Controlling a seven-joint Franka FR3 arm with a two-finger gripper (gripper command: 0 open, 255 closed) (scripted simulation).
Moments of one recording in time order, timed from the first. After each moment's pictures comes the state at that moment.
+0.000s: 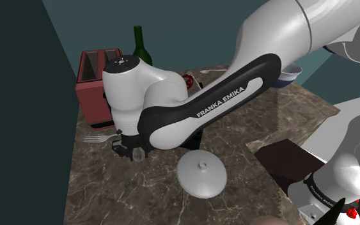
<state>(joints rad) 0.46 0.42 0.40 -1.81 -0.25 2.23 1.32</state>
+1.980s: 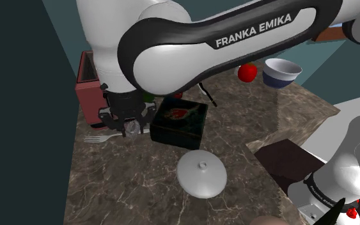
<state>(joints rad) 0.44 0.30 0.43 -1.64 -0.18 1.95 1.26</state>
